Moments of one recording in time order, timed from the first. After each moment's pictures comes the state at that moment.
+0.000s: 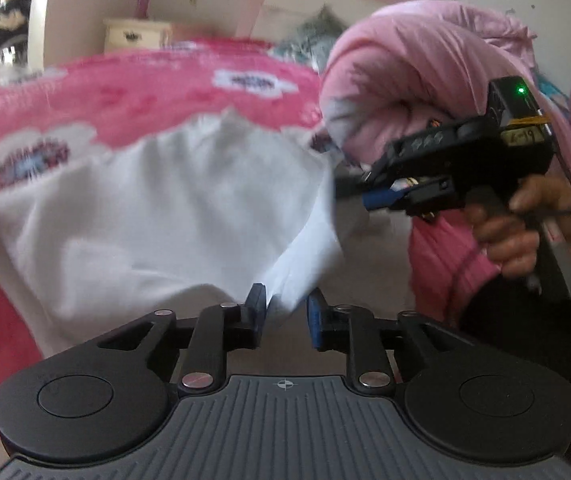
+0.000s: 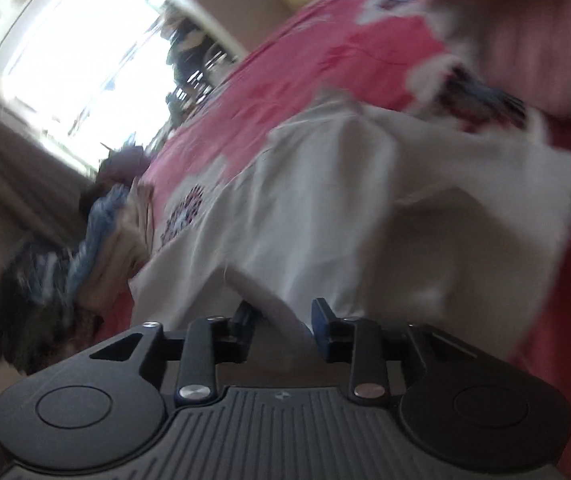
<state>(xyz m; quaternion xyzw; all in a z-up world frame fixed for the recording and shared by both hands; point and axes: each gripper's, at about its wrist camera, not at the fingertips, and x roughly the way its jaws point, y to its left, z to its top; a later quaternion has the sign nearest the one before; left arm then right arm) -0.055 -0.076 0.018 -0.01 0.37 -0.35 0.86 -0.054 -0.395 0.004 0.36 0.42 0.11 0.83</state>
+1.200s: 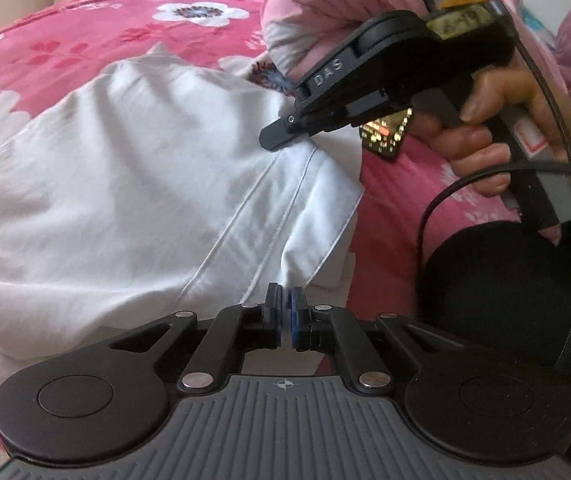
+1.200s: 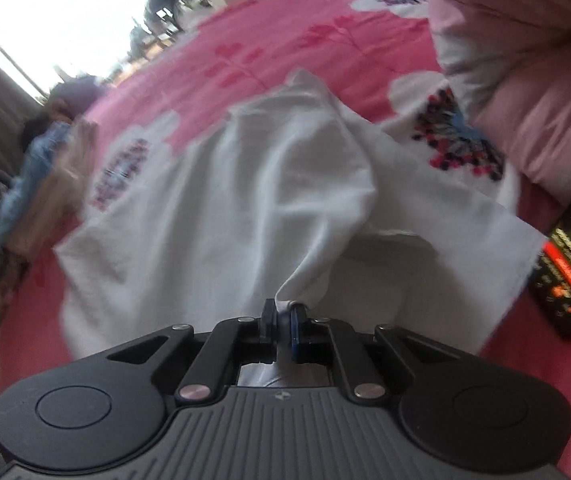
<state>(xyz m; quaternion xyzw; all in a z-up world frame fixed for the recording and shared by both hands) -0.057 -0.158 0.002 0.07 0.46 -0.38 0.80 -0.009 -0.369 0.012 0.15 0.52 0.07 0.84</state>
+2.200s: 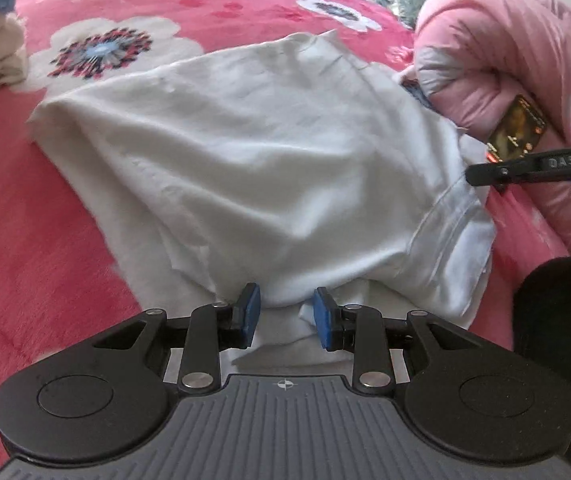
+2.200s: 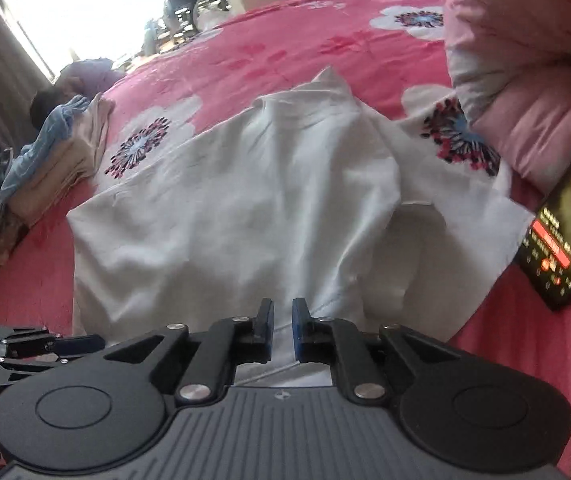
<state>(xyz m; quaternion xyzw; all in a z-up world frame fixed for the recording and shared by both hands) -0.028 -0.021 -0.022 -0.04 0.49 -0.26 0.83 -0.065 -0.338 0.027 0.11 0.51 0.08 0.85</state>
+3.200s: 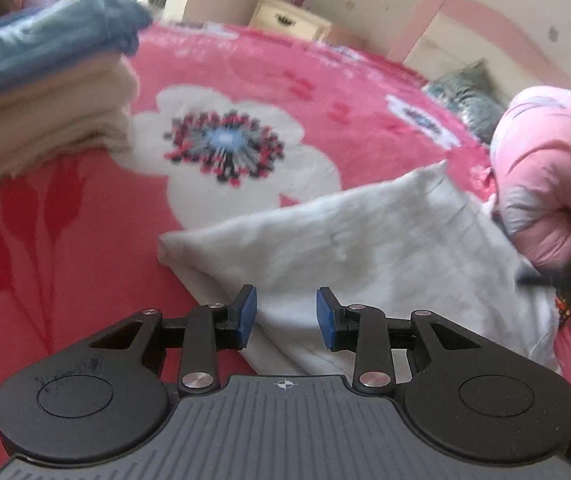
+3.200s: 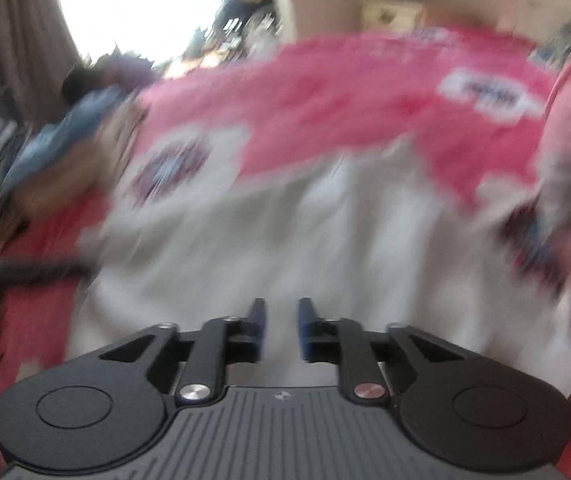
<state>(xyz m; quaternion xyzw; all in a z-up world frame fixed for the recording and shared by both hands) 0.050 0.065 -0.004 -0.12 0.38 -0.19 0.90 0.020 -0.294 0.053 0.03 0.41 0.11 0.90</state>
